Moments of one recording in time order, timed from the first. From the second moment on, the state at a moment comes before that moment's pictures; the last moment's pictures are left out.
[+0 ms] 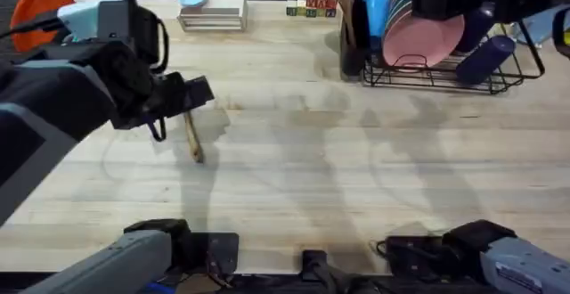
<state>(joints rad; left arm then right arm) 0.07 1.23 0.81 -0.73 -0.18 -0.39 0.30 1.10 1.42 -0.89 0.08 -0.10</state>
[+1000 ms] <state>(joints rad) 0.17 1.52 0.84 -0.61 -0.08 -0.32 0.30 1.10 1.42 -0.89 0.08 -0.10</state>
